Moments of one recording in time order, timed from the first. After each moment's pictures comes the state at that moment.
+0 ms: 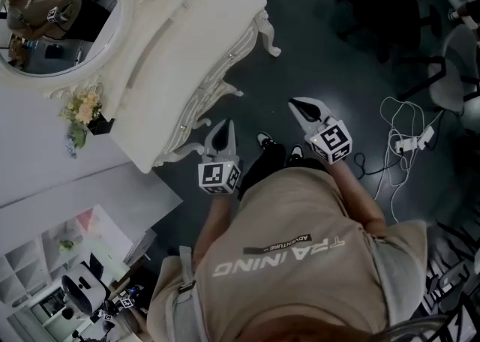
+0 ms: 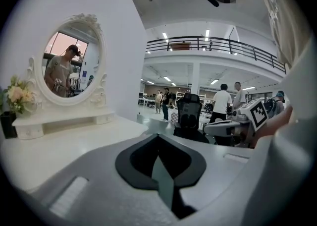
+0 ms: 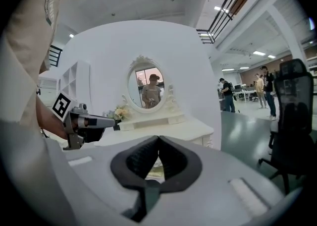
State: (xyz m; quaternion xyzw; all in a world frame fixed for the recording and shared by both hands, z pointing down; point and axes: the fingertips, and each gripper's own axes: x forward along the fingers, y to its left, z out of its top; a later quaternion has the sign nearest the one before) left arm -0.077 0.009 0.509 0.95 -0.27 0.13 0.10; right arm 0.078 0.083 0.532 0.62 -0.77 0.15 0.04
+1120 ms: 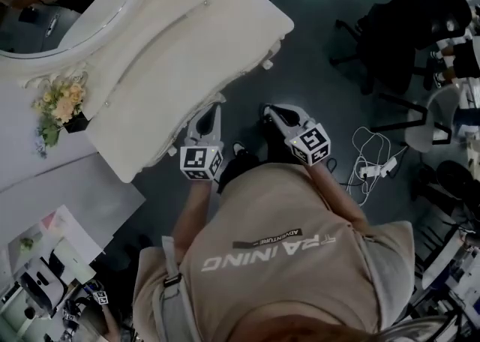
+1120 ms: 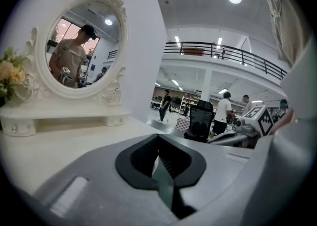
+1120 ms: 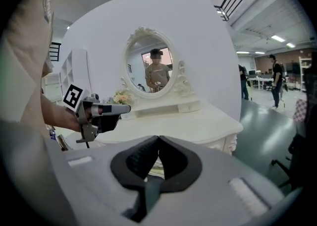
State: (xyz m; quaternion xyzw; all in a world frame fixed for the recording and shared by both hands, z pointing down) left arm -0.083 -0.199 0.532 0.94 -0.30 0.09 0.15; right arm 0.039 -0.112 0.570 0.54 -0.81 0.21 0.11
